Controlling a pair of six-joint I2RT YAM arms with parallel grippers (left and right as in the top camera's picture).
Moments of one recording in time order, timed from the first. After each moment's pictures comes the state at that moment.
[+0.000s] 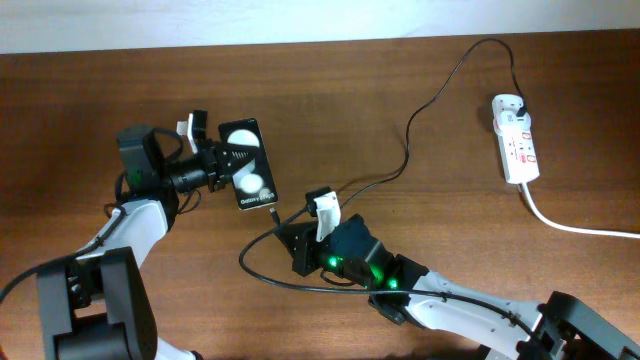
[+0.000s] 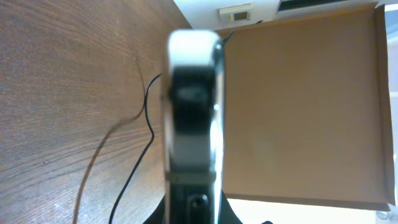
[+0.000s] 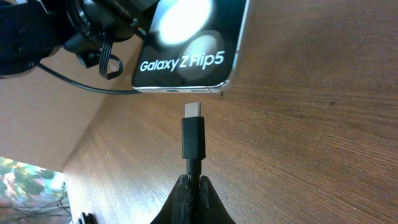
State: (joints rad) left arm 0.14 1.72 0.86 0.29 1.28 -0.83; right arm 0.89 1.47 0.58 0.53 -0.11 0.73
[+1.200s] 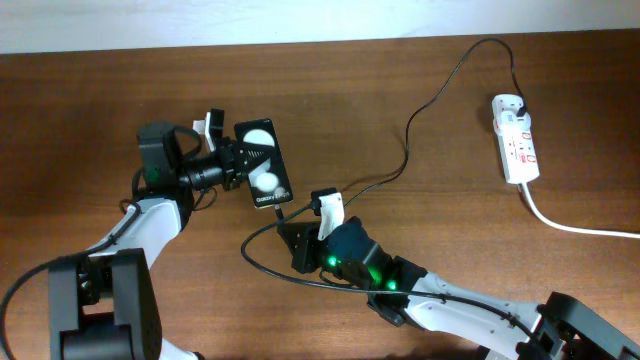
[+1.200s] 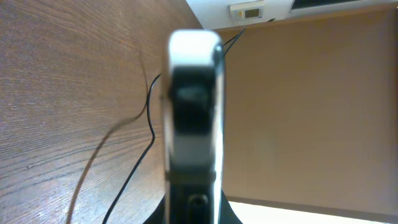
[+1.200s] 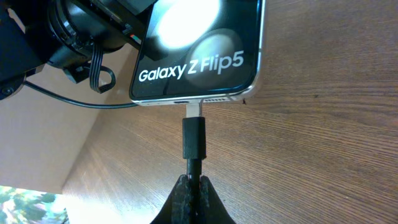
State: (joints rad) left arm 0.05 1.72 0.86 0.31 1.18 -0.88; right arm 0.91 1.47 0.58 0.51 -0.04 0.81
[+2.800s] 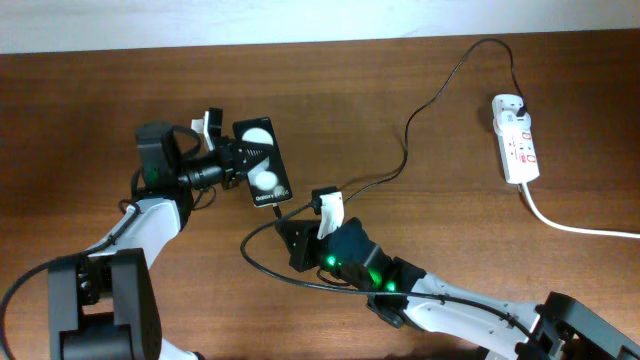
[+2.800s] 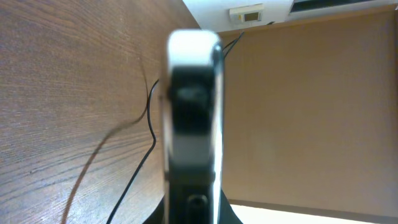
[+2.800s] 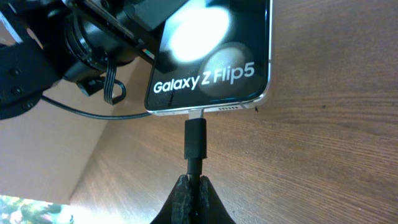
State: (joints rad) left arm 0.05 1.72 0.86 0.32 1.18 -0.88; right arm 0.92 1.48 0.58 0.56 0.00 0.84
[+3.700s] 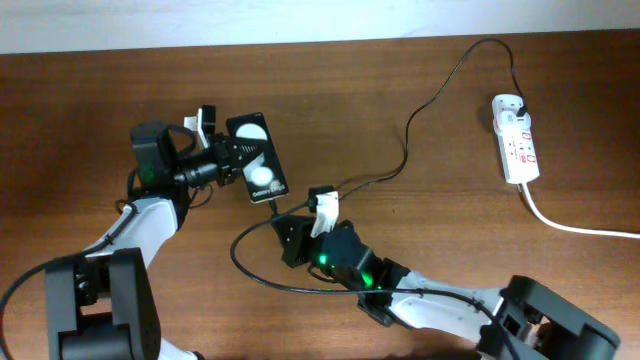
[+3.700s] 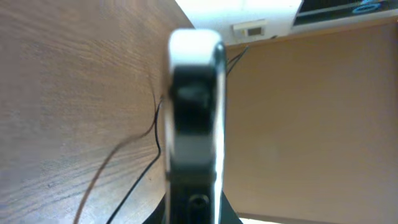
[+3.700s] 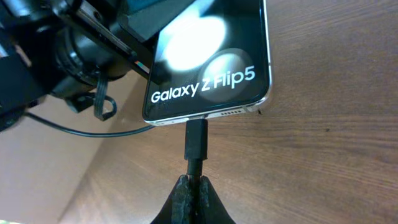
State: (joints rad) left arm 0.07 1.72 0.87 0.34 1.14 -0.88; right arm 0.93 1.61 0.59 0.75 0.08 0.82
